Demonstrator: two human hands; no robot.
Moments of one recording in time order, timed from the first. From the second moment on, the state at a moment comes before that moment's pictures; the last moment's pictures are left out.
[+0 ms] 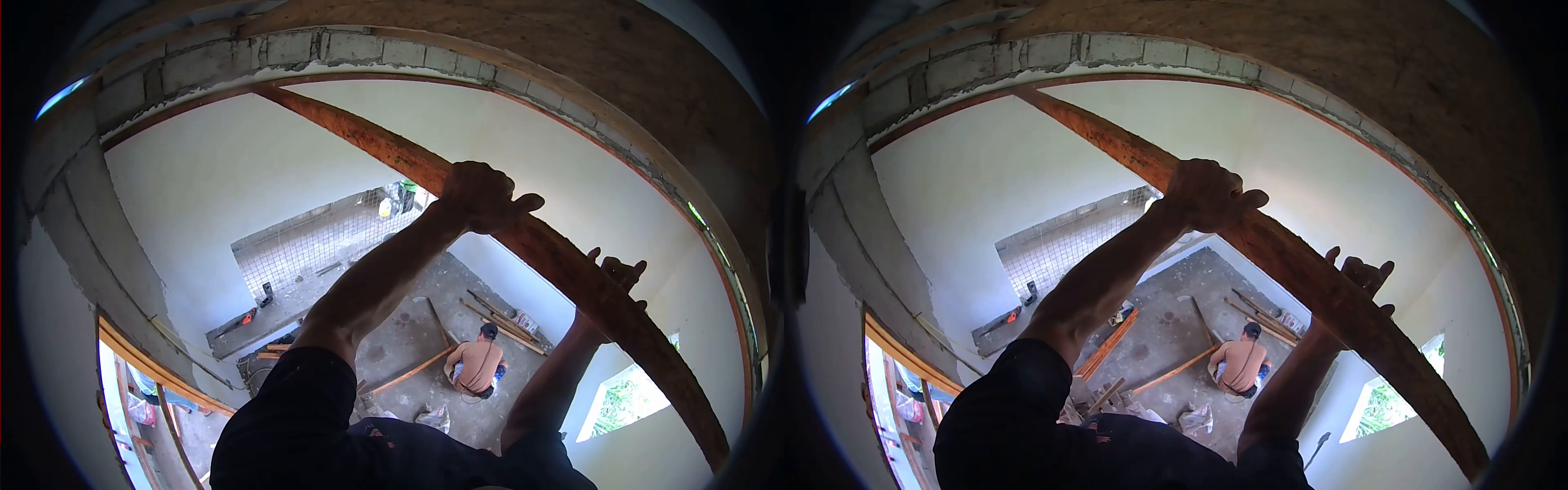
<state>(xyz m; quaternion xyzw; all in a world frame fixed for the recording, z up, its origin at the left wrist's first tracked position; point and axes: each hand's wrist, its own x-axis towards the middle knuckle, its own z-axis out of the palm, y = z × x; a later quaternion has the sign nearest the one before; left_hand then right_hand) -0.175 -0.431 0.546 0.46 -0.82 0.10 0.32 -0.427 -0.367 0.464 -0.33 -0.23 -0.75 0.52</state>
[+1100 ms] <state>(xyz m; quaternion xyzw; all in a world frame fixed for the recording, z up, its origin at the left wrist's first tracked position) -0.063 -0.517 0.564 0.44 -0.87 -0.01 0.24 -0.368 -0.329 0.584 -0.68 0.73 -0.04 -0.04</state>
